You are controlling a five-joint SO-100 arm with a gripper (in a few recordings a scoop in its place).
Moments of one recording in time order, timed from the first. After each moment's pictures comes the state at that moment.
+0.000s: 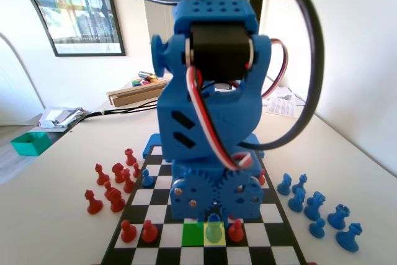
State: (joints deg) arm 0.0 60.3 80.5 60.6 -91.1
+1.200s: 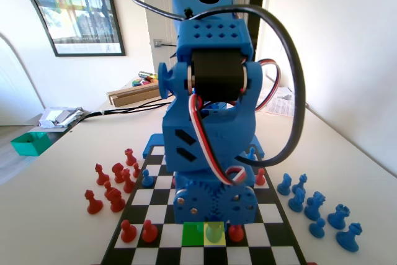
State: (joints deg) arm 0.0 59.4 86.6 53.3 -91.1
